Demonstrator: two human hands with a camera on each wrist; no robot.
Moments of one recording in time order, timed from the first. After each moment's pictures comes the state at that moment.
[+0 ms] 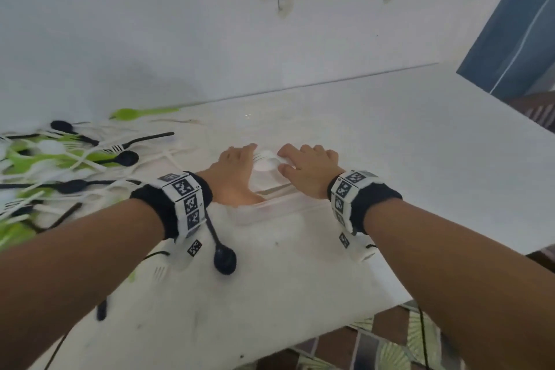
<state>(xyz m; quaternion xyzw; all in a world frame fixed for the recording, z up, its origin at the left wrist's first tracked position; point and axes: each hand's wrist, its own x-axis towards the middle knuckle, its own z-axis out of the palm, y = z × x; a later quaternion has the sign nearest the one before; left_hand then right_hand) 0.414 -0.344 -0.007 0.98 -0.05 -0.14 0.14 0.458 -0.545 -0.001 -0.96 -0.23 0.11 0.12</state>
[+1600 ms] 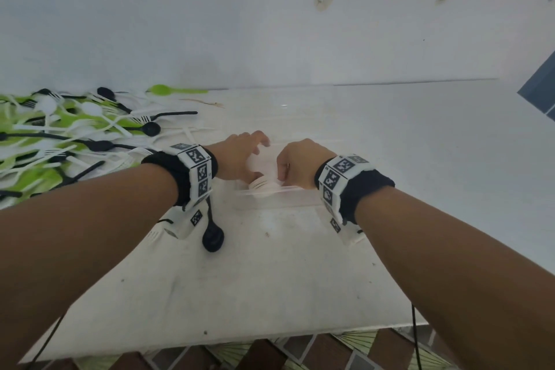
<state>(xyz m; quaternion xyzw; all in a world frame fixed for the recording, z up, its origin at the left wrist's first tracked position) 0.417 -0.346 -0.006 0.98 0.01 -0.13 0.18 0.473 -0.530 0.006 -0.91 -0.39 0.15 0.08</state>
